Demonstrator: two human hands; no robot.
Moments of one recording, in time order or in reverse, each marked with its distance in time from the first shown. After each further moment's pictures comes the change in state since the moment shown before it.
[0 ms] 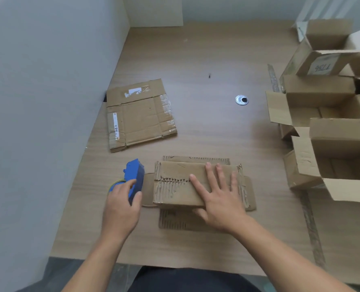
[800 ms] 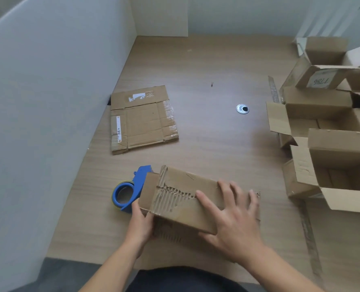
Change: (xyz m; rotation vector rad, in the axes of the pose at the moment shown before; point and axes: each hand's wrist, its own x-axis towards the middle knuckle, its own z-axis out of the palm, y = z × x) left_hand -0.022 -0.007 0.056 -0.581 -0.294 -0.519; right_hand -0.057 -0.003 -0.018 -0.001 0.333 0.005
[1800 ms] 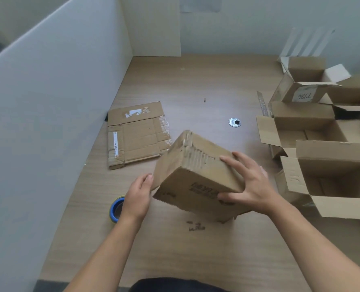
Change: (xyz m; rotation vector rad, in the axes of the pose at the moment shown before) left_hand -0.001 0.107 -0.007 -0.096 -0.005 0.337; right_hand 0.070 0.087 -0.041 0.542 -0.038 0.119
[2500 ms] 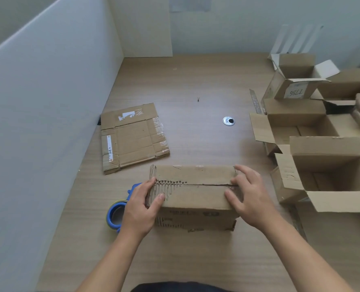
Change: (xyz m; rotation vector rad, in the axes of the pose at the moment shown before) left_hand -0.010 -0.022 0.001 0.371 -0.012 0.350; right_hand -0.026 0.014 0.035 -0.057 0.257 0.012
